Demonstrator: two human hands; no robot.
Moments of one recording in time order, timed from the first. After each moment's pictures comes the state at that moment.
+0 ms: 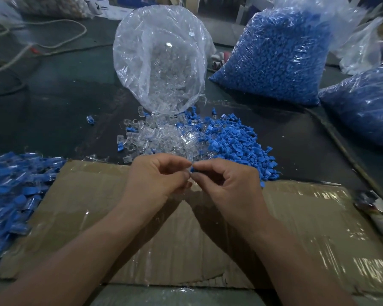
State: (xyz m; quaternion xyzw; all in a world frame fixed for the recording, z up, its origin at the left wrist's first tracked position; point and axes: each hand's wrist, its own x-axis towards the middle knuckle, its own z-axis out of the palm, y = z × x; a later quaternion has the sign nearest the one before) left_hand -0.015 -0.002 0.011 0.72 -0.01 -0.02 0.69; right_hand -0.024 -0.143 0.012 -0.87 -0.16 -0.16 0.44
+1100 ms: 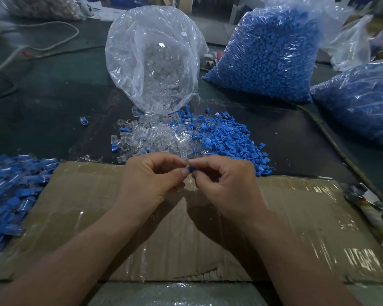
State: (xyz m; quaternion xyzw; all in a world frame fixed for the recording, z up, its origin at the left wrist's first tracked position) left_hand -0.020 -0.004 0.013 0.72 -0.03 0.00 0.70; right_hand -0.023 -0.149 0.011 -0.86 -0.17 -0.18 0.44
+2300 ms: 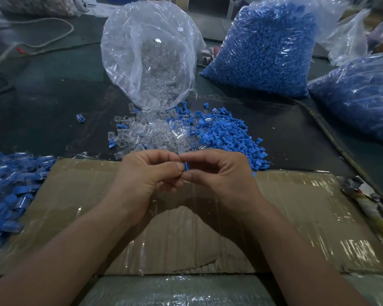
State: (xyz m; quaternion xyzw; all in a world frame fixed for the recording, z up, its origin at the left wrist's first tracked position) left_hand -0.023 -0.006 0.020 0.60 0.03 -0.09 0.79; right_hand -0.023 -0.151 0.018 -0.78 -0.15 -0.03 0.61
